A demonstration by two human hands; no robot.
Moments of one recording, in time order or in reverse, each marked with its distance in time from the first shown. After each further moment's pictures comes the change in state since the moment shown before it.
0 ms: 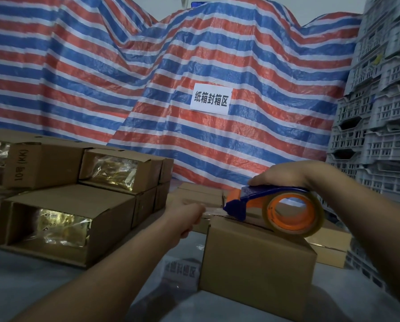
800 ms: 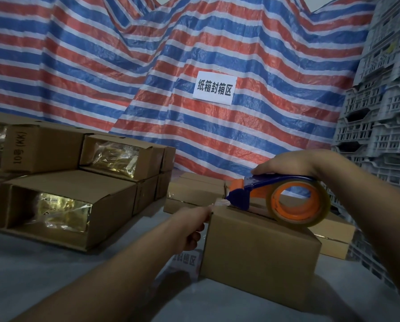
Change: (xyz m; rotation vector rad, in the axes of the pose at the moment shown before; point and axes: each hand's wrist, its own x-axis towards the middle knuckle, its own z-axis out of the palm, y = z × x) left_hand -0.003 -0.025 0.015 -0.078 -0.162 -0.260; right_hand 0.006 0.007 -0.001 -0.361 -0.028 -0.131
